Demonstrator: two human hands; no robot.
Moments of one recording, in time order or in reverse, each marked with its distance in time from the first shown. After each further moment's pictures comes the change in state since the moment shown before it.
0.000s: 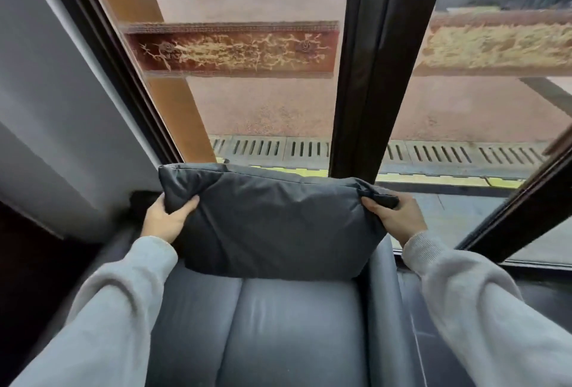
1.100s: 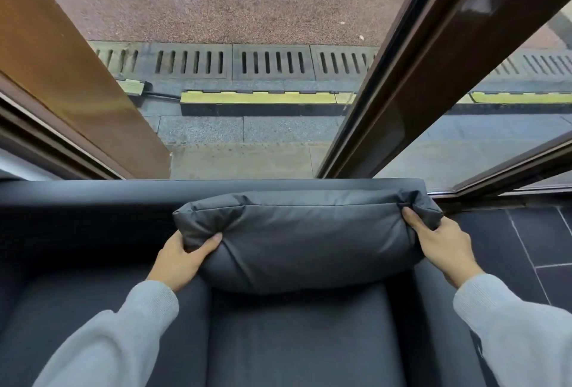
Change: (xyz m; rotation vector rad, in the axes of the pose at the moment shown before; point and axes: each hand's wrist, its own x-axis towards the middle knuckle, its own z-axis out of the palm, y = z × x) left_hand 0.219 -0.284 0.180 0.263 -0.523 -0.290; right_hand 0.145 0.256 0.105 -0.522 0.243 0.549
